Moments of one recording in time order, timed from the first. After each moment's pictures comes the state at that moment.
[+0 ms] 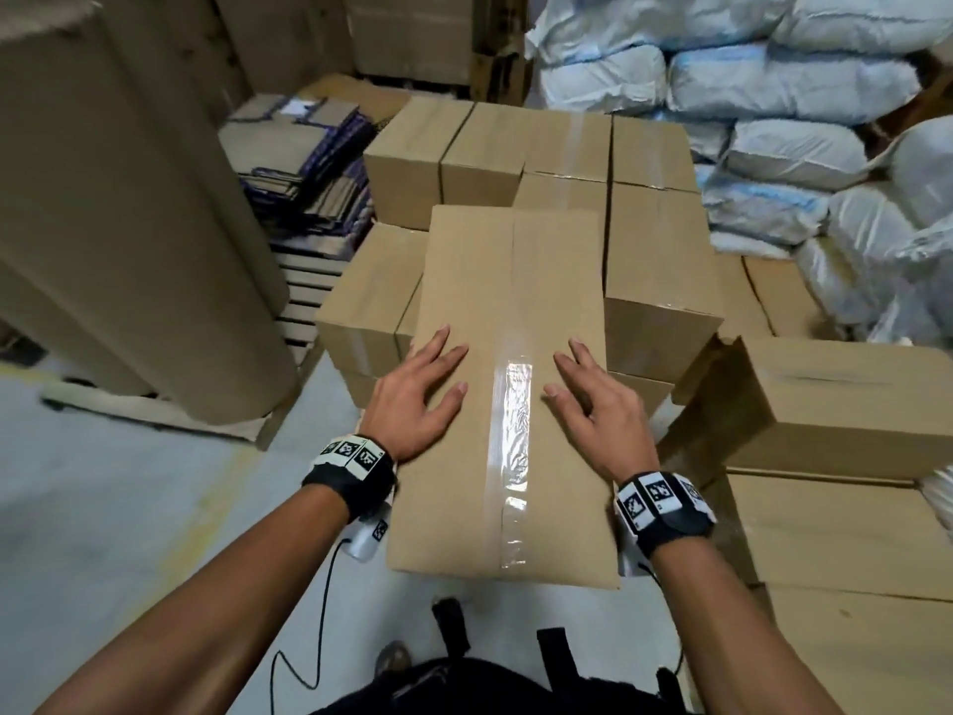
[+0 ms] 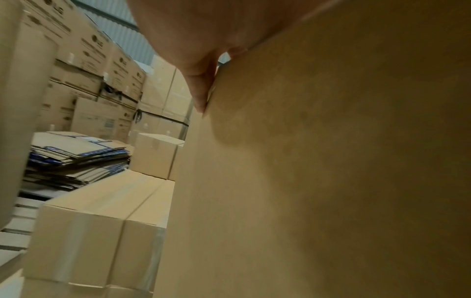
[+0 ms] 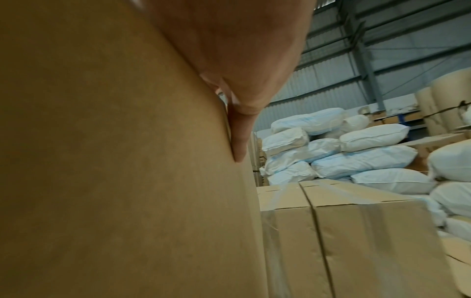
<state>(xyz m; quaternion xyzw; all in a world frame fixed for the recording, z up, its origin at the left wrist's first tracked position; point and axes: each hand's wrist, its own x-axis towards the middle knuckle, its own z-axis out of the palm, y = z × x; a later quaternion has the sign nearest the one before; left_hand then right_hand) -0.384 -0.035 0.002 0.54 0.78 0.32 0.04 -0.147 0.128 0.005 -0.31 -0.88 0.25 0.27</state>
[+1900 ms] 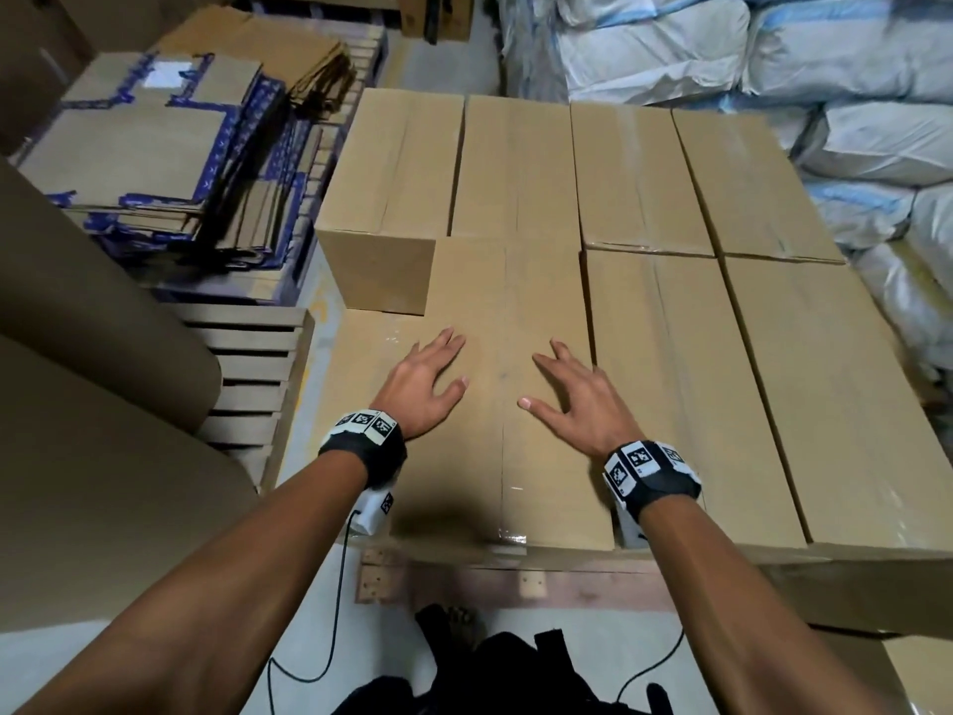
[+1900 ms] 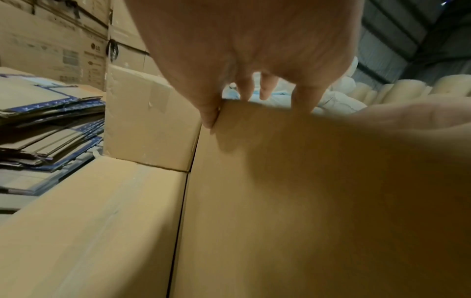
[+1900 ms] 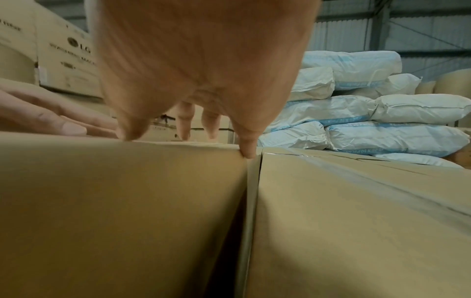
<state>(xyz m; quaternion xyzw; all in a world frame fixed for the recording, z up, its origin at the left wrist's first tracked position) -0.921 0.398 -0.125 0.60 0.73 0.27 0.20 -0.653 0.513 -0.091 -0.39 -0.89 0.22 0.04</state>
